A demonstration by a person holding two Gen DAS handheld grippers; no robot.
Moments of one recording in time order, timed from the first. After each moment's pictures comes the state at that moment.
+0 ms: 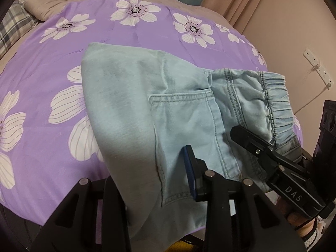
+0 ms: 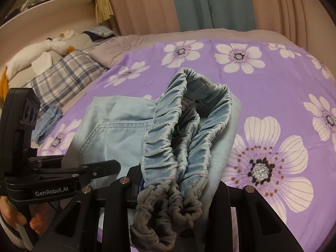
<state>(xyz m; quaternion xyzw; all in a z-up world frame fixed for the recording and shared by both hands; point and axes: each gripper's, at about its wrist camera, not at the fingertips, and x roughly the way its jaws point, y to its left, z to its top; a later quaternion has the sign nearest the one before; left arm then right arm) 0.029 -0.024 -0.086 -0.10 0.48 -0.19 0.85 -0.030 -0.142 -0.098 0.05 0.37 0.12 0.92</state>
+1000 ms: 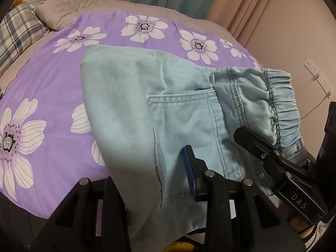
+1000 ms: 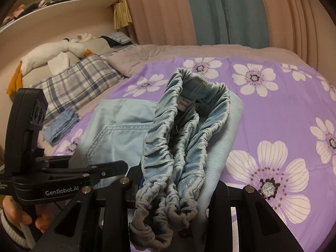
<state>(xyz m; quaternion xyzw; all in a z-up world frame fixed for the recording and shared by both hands) 0.014 -0.001 -0.057 -0.11 0.45 -0.17 0.87 -0.038 -0.121 -0.068 0.02 0.33 0.16 0.93</state>
